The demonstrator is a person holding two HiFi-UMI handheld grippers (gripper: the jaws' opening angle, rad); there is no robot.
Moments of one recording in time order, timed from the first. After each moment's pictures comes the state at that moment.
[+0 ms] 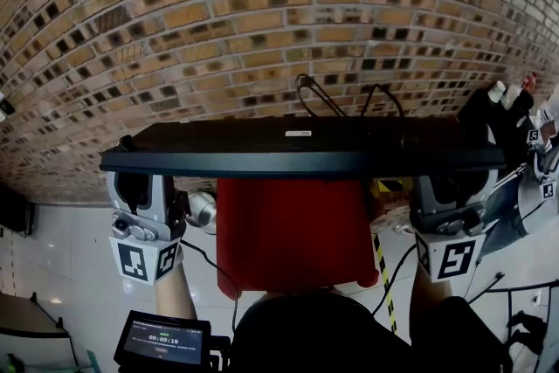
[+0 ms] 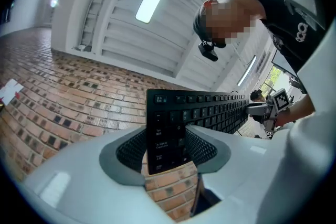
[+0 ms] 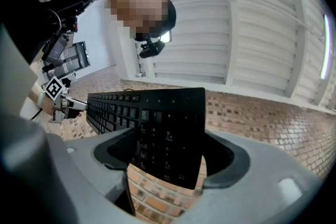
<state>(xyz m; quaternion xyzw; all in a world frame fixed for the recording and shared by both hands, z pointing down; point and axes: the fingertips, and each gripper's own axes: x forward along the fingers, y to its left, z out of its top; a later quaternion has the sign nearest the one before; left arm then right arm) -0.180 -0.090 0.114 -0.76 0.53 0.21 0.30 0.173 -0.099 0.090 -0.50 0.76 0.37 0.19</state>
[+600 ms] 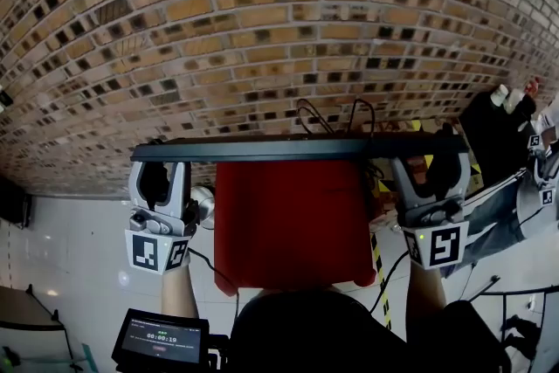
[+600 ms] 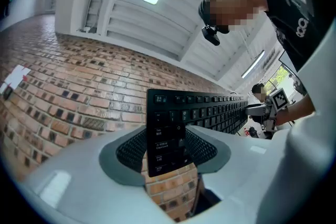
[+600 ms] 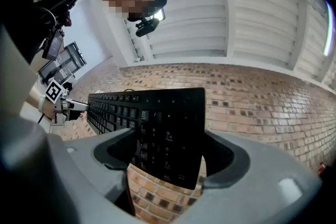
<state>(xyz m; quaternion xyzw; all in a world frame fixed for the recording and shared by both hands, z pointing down) -0.187 -0.120 0.187 -0.79 0.56 0.16 0.21 0.167 -0.147 0.159 -0.50 0.82 0.27 0.12</state>
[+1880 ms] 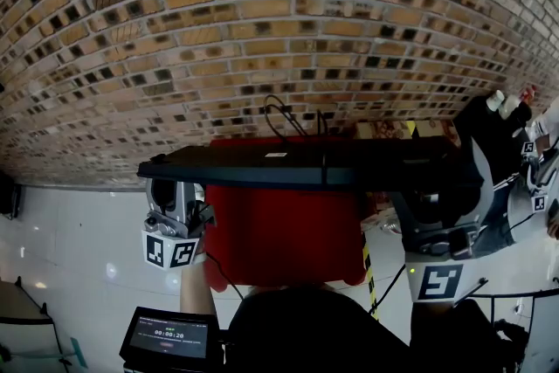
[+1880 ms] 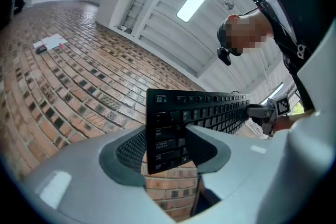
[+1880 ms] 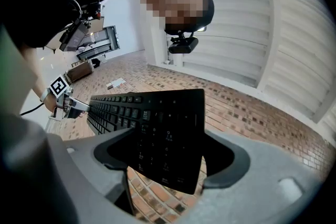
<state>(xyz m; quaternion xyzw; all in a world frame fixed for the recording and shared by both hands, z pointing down) -0.205 -0.115 0.253 -0.77 0.55 0.31 0.13 0.118 -0.095 0.108 -0.45 0.78 0.44 0.03</state>
